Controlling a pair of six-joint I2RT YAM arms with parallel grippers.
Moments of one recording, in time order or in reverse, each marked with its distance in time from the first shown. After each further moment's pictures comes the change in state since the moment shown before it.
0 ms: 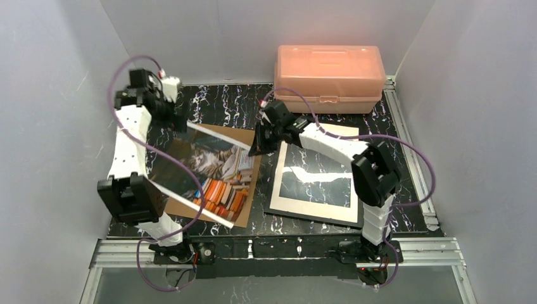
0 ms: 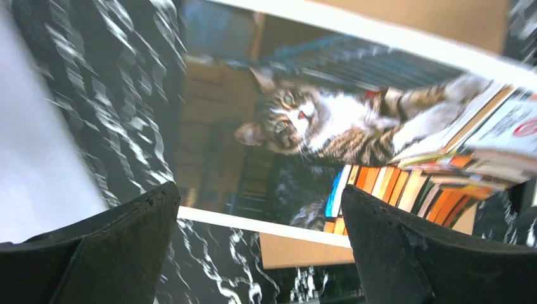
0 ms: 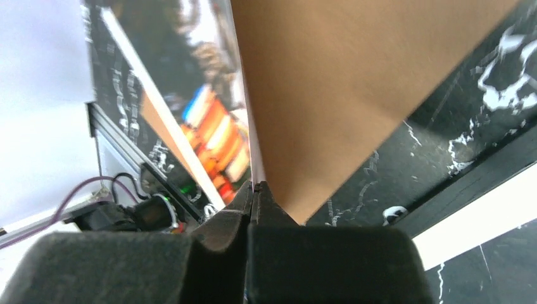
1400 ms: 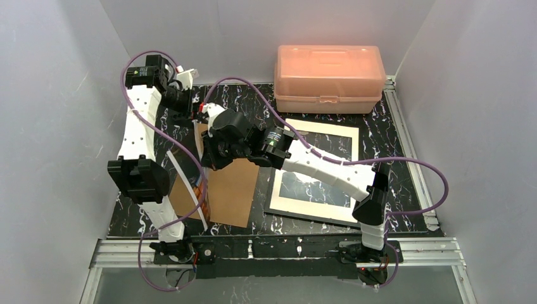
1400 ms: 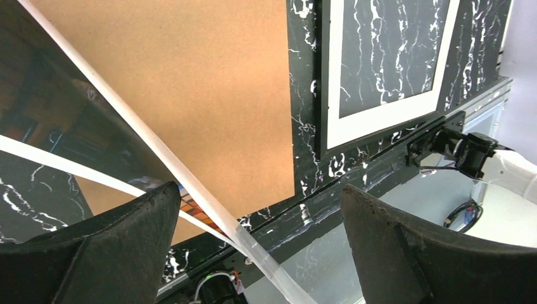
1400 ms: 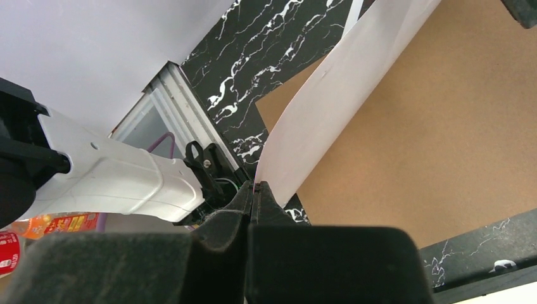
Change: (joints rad) left arm -0.098 0.186 0.512 -0.395 0.383 -0.272; right arm 0.447 -0.051 0.566 -0.288 0.360 -0.201
